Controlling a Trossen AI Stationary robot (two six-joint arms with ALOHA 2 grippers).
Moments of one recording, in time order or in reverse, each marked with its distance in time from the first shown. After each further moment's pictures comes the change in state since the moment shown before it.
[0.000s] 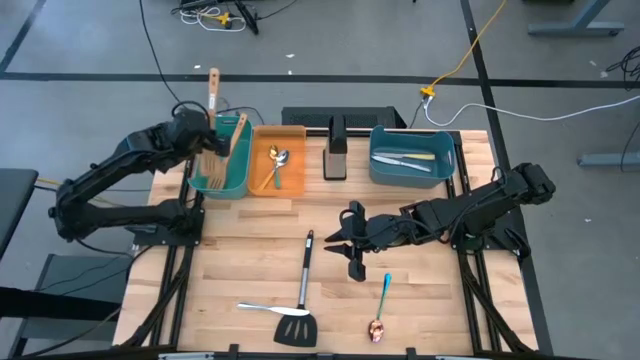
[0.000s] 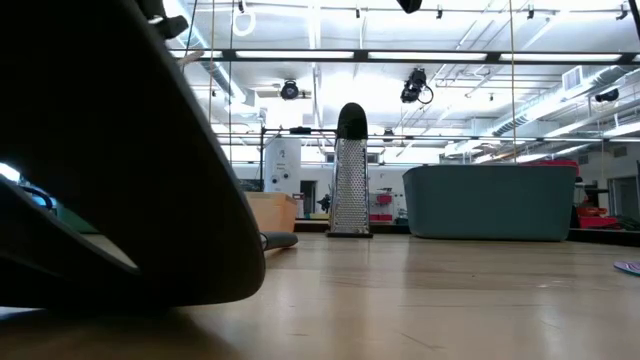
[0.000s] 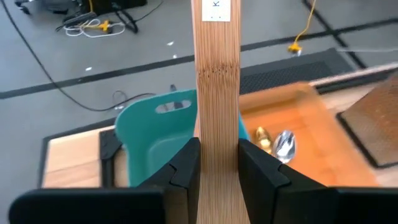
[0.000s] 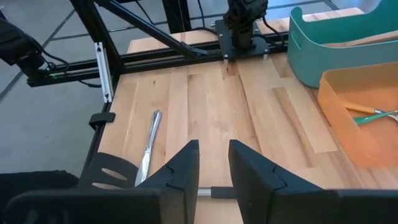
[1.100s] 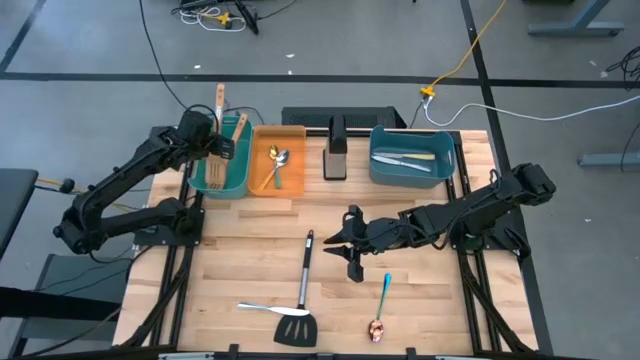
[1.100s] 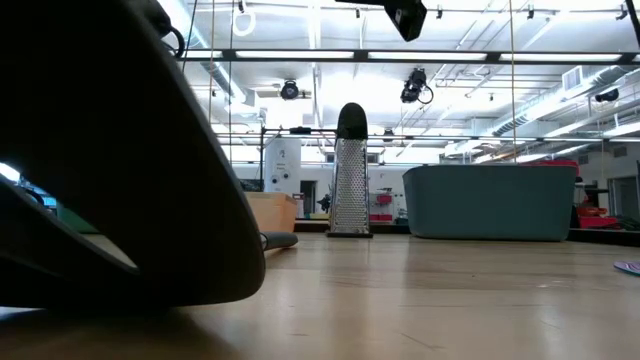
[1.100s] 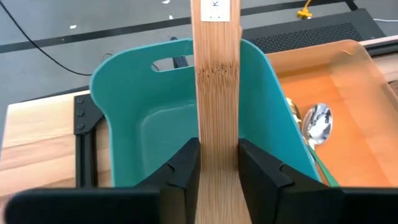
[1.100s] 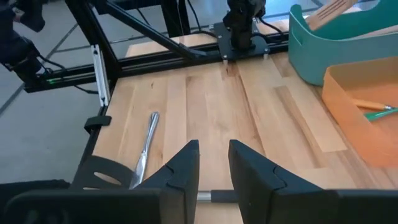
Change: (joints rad) left arm 0.307 -0.006 -0.301 0.267 0.282 0.163; right arm -0.002 -0.001 -0.151 0.203 0.004 0.004
